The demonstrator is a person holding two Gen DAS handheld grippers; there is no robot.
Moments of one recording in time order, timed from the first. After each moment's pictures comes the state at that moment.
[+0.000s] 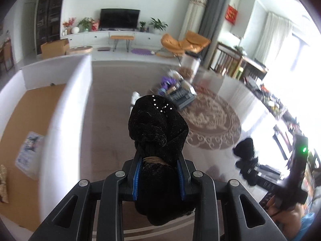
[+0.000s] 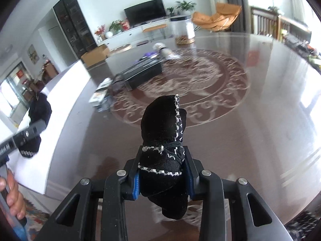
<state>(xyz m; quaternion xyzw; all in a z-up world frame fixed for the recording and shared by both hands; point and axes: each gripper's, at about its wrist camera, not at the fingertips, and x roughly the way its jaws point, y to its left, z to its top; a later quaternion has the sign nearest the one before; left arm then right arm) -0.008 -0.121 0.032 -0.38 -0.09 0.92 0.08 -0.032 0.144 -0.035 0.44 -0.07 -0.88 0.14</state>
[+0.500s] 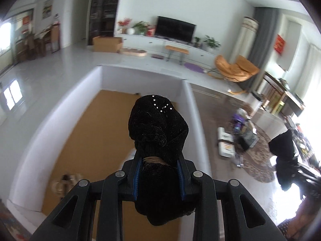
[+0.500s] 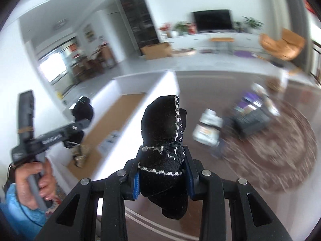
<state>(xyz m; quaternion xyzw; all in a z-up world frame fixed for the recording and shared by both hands) 0.014 -0.308 0.062 -0.37 -0.14 0.91 -0.10 -0.043 -0.042 0.074 0.38 0.00 -0.85 0.35</state>
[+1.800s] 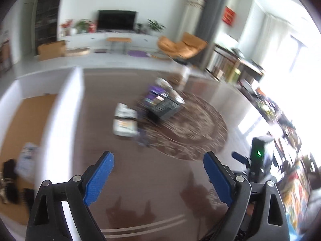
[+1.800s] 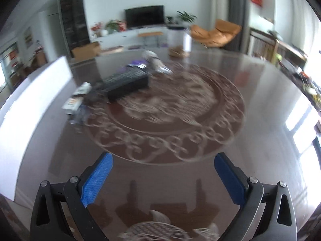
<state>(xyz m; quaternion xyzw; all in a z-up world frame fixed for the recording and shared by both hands) -0.015 -0.070 0.055 -0.39 -0.08 0.91 0.10 -0.071 0.145 -0.047 0.41 0.02 -0.91 0.08</state>
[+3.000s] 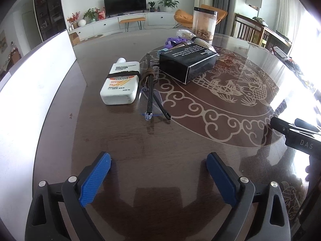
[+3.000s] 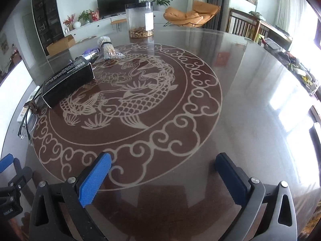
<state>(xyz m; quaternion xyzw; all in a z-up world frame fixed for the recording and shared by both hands) -0.086 -0.033 -0.078 -0.46 0.00 0.89 0.00 -0.139 0.184 -0.078 0.46 0.01 -0.89 0.00</state>
